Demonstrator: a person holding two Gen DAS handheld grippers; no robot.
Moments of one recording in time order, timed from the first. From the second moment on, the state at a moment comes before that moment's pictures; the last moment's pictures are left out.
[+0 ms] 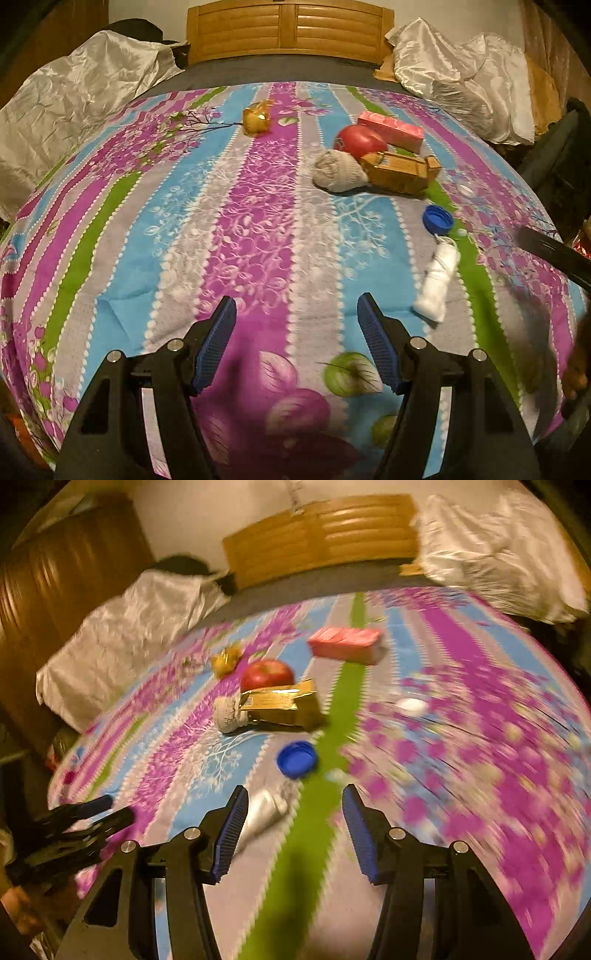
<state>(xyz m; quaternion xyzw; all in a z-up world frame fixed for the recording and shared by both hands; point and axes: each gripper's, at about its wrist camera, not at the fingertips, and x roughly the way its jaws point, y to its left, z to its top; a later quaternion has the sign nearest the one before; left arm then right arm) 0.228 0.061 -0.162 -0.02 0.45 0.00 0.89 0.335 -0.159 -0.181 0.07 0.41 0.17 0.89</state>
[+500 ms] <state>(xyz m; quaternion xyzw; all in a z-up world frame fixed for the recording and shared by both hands) 0.288 0.036 -0.137 0.06 0.39 -0.07 0.91 0.398 -0.133 -0.219 0.05 0.45 0.17 0.87</state>
